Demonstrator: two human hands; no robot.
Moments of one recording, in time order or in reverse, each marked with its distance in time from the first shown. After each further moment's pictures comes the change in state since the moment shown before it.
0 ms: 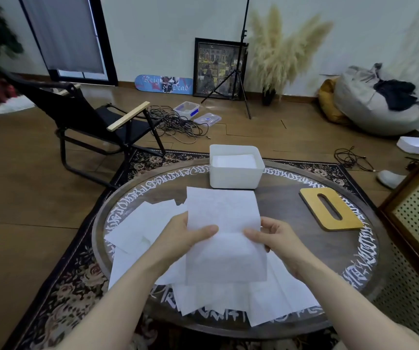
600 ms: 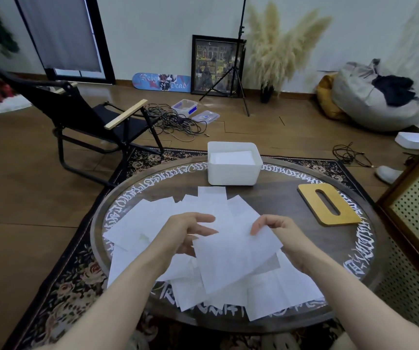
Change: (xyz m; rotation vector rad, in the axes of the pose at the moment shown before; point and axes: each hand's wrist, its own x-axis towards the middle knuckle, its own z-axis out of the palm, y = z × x) left_hand 0.001 0.003 0.003 -0.034 -0.033 -0.187; right_hand 0.001 0.003 -0.016 -0.090 -0.032 0.033
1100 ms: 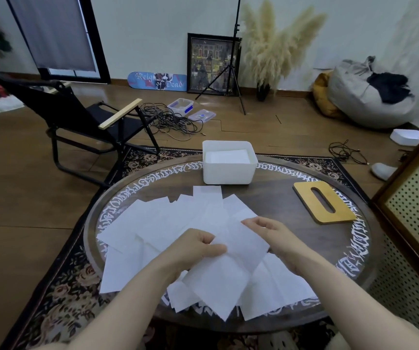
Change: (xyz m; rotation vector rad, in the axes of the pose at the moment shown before) left_hand 0.008 -0.015 0.025 0.252 -0.163 -0.065; right_hand 0.003 0.007 0.004 -0.052 0.026 0.134
